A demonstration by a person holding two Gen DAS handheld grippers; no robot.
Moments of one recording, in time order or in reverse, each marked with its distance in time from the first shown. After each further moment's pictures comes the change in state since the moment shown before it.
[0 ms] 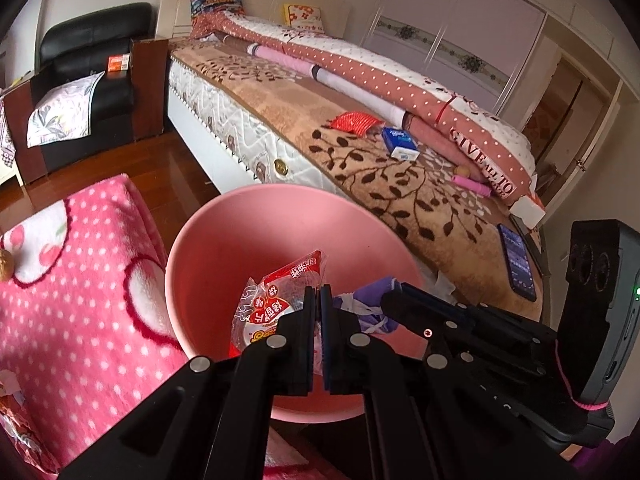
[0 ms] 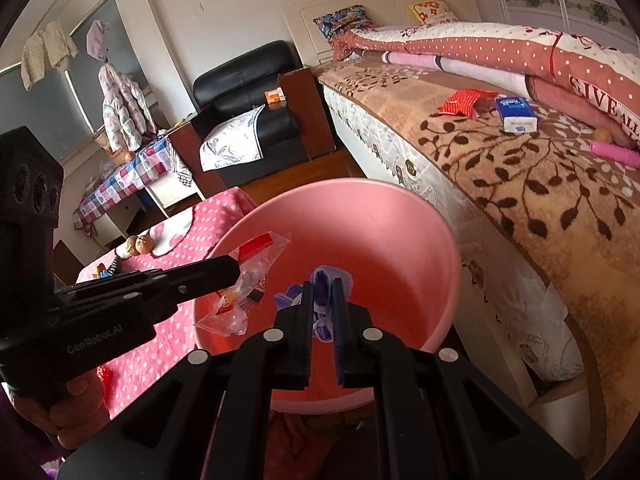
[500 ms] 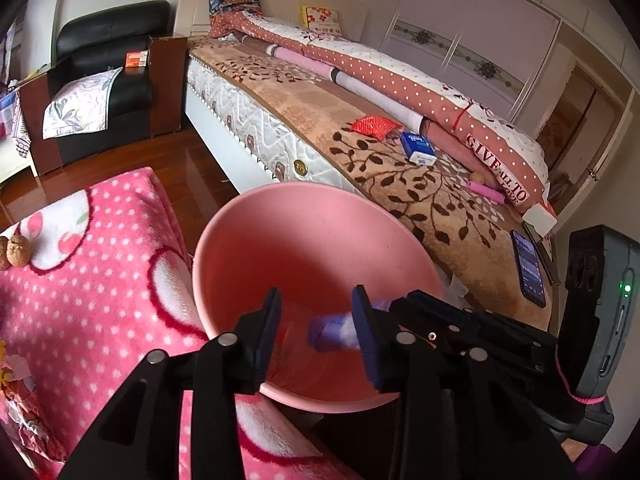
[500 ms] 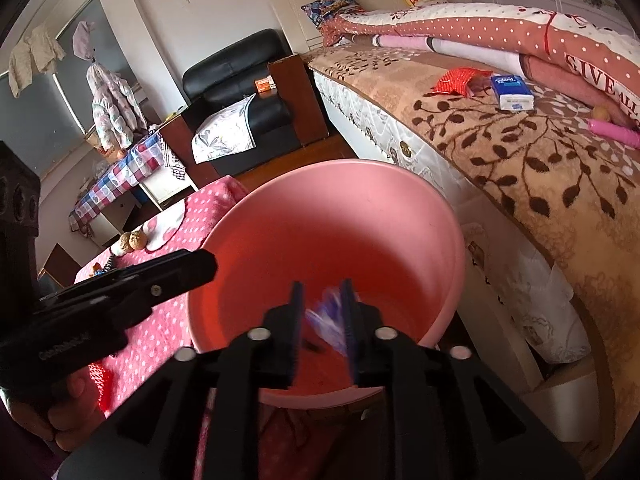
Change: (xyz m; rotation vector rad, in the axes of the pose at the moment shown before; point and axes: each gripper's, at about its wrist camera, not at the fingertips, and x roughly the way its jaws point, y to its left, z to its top) left arm -0.014 0.011 -0.003 -0.032 -0.017 0.050; right arm 0.007 -0.001 -0.001 0.047 0.048 -0.011
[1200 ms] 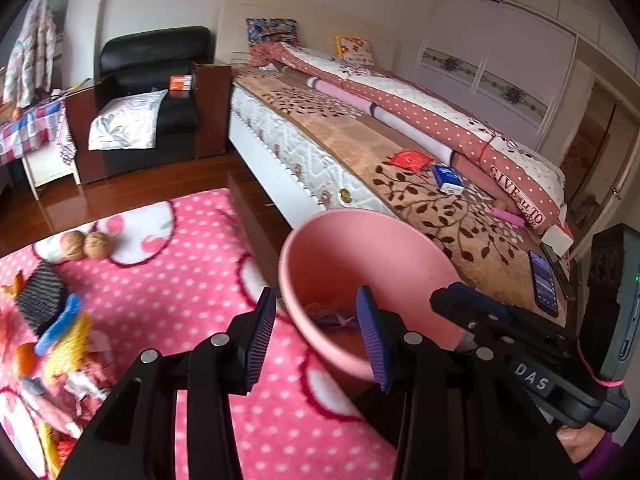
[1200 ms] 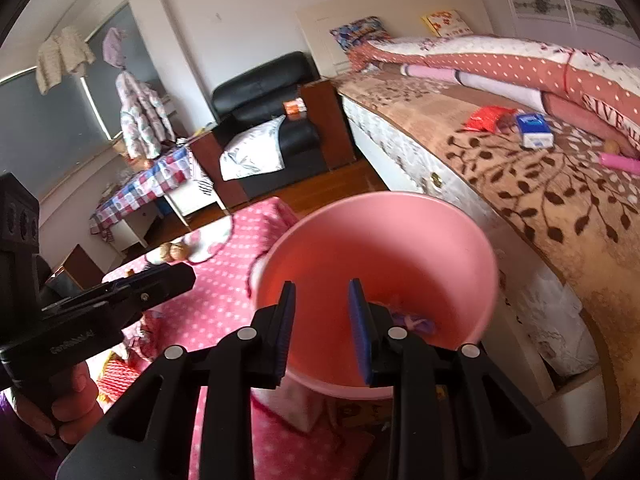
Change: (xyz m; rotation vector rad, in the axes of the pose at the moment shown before) left arm -0.075 0.029 -0.018 -0.034 -0.108 0.135; right arm -0.034 0.045 -0.004 -0.063 -0.095 0.077
